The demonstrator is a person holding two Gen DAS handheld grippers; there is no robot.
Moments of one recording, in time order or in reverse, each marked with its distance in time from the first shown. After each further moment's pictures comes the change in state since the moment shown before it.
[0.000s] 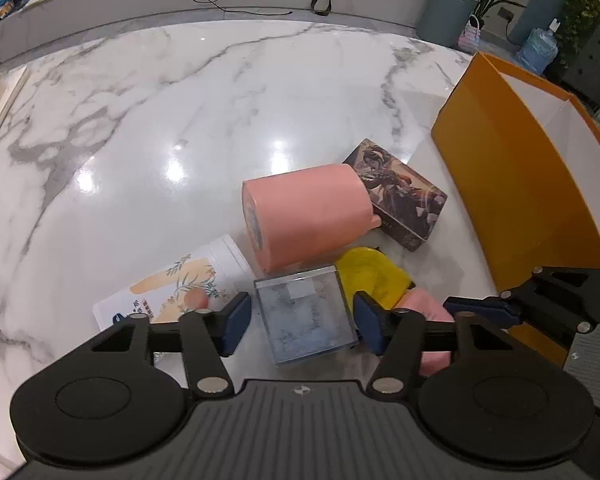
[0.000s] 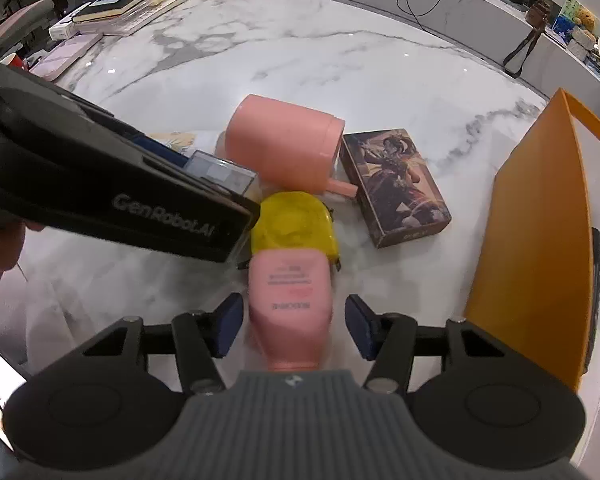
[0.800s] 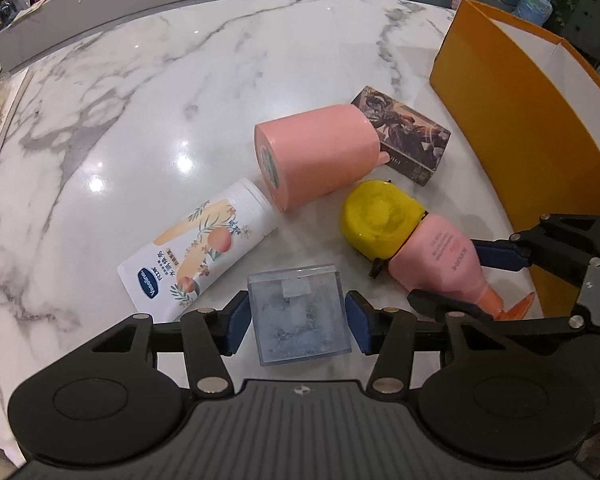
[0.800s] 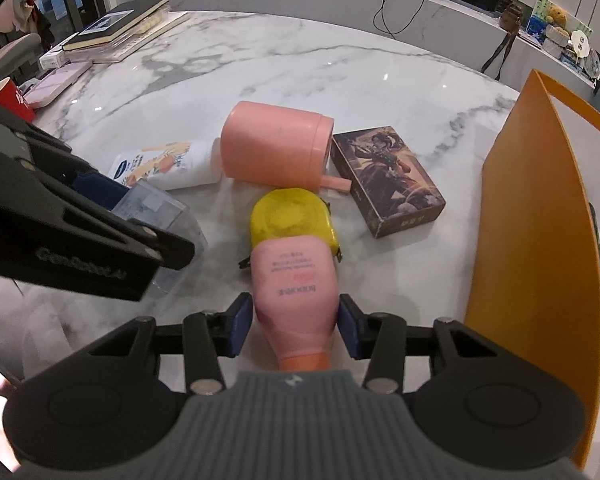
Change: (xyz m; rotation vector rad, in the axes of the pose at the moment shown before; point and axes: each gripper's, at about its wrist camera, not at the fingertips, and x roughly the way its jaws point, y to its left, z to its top) left arm -0.007 0.001 -0.023 0.090 0.074 0.054; right arm 0.000 0.004 -0.022 0.074 -0.100 -0.021
